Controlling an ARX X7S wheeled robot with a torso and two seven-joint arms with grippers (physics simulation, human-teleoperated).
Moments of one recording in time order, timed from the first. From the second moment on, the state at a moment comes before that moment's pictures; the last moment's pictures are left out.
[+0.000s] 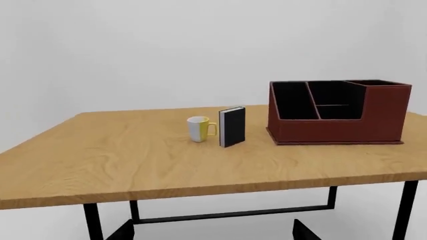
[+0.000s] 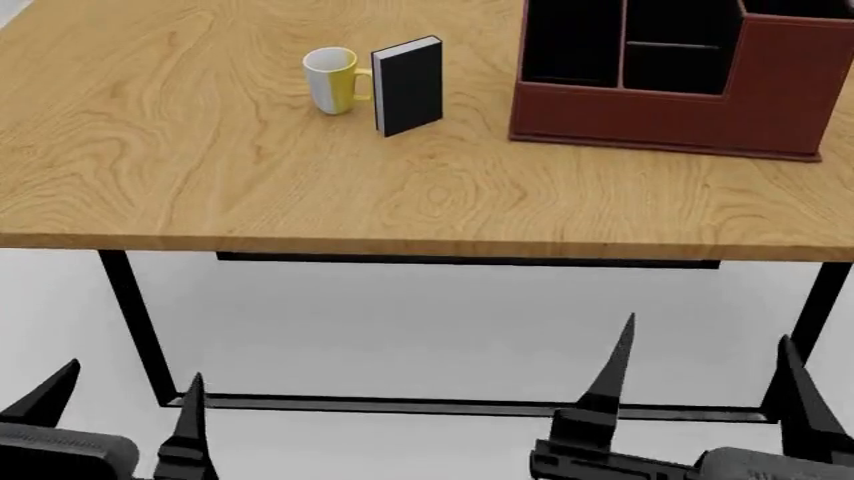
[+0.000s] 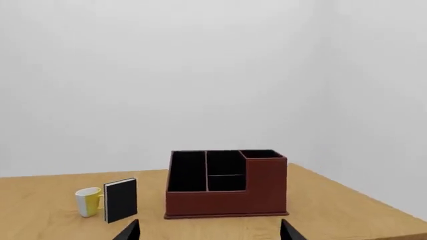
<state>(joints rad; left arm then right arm) -0.11 -0.21 0.13 0.25 -0.20 -0.26 -0.09 0.05 0.23 0.00 -0.58 0.18 0.32 0.28</state>
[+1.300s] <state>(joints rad) -0.46 -0.31 0.11 0.38 -0.33 -0.62 -0.10 0.87 0.83 0.32 -1.00 1.26 1.04 0.93</state>
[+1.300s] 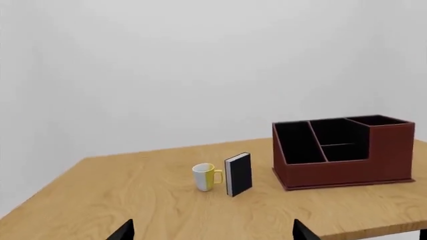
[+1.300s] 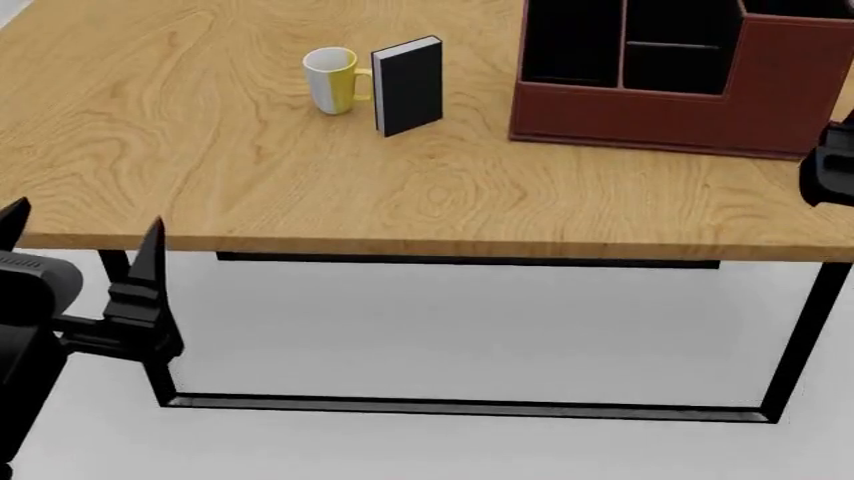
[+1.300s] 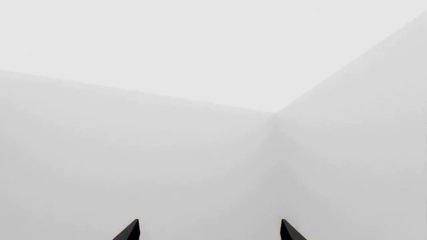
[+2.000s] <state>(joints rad) -0.48 -0.33 0.11 0.37 -0.33 -0.60 -0.11 0.91 0.86 0.28 -0.99 1.29 1.03 0.96</state>
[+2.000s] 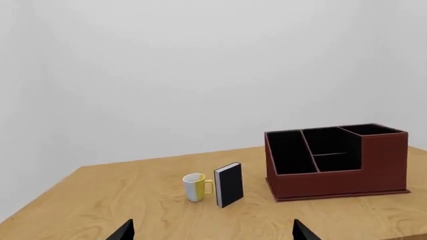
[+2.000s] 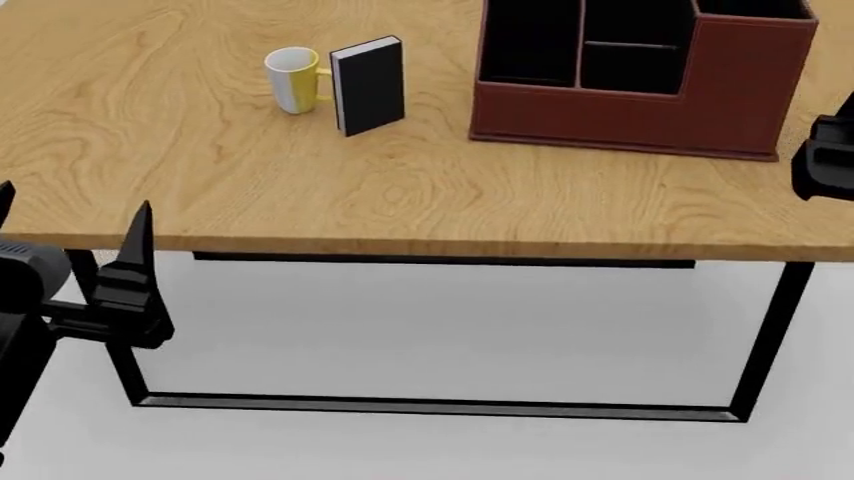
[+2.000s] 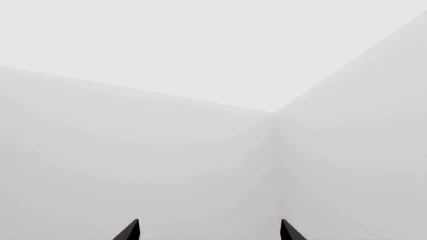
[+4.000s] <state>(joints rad) -0.48 -0.34 0.12 0.37 -0.36 -0.58 -0.13 0.94 0.92 0.22 -0.98 1.34 0.99 1.01</state>
